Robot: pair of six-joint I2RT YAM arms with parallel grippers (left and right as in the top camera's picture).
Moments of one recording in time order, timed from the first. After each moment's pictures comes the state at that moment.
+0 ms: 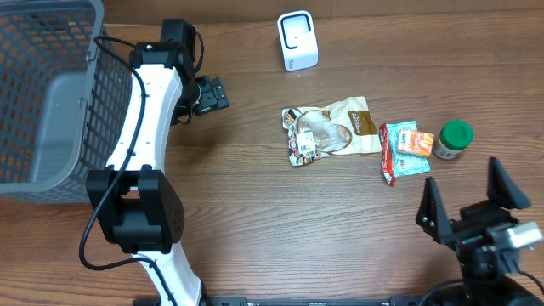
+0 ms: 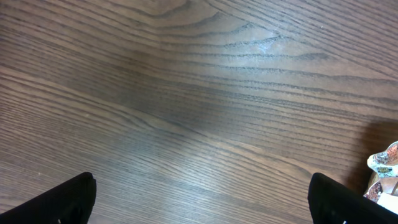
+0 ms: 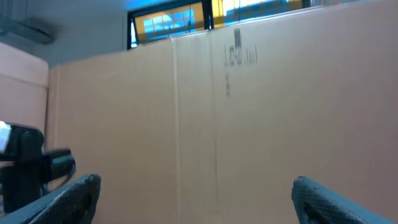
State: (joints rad) left arm -0.02 1.99 1.83 -1.24 -0.05 -0.38; right arm 0.20 0.01 0.18 0.35 -0.07 0.10
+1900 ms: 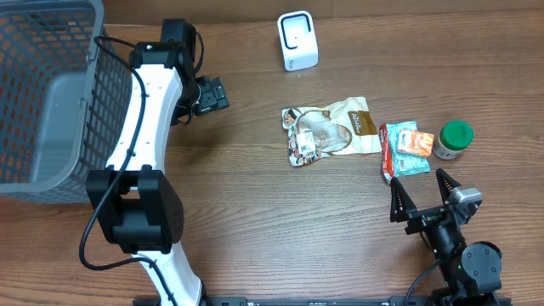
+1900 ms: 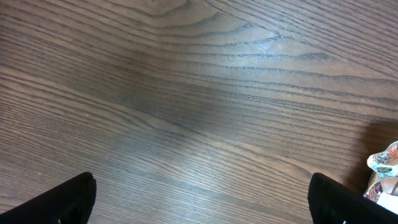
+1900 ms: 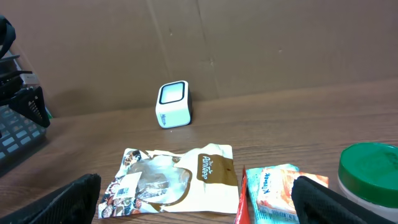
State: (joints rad) left arm -0.02 1.99 1.83 -1.24 -0.05 -0.38; right arm 0.20 0.01 0.02 -0.03 -0.07 0.24
